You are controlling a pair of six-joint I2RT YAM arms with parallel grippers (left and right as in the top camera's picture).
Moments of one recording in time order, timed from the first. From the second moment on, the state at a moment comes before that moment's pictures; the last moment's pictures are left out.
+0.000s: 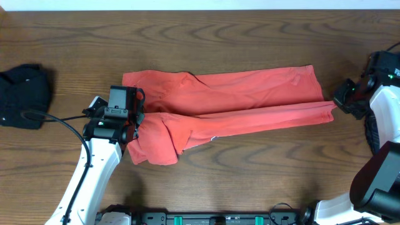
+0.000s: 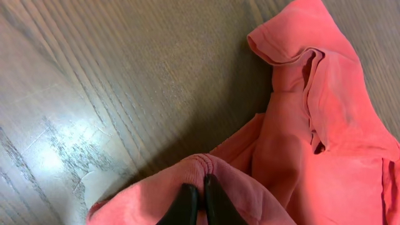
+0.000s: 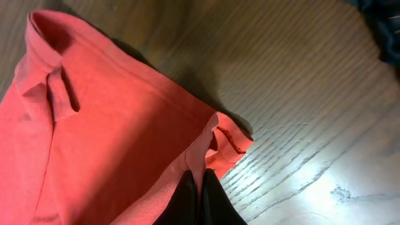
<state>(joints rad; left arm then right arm) -0.12 1.24 0.85 -0.76 -0.25 -1.10 -0.35 1.71 1.25 -0.83 -0.07 0.49</state>
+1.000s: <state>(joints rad) -0.12 1.35 0.85 -0.70 -0.26 -1.08 -0.32 1.85 1.26 -0.69 -0.16 0.54</state>
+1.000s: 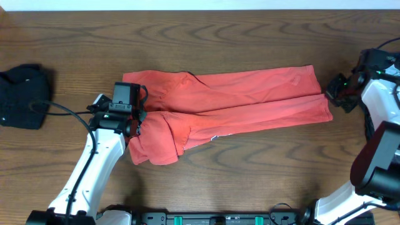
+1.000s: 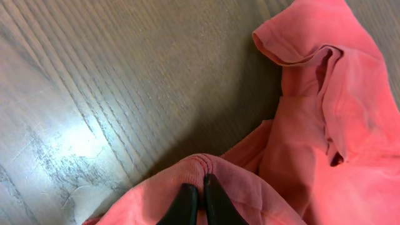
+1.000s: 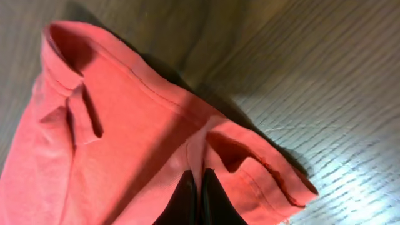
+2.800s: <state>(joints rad) -0.10 1.55 1.10 -0.82 -0.15 -0.79 -0.11 2.18 1.77 -1.04 -0.16 0.17</state>
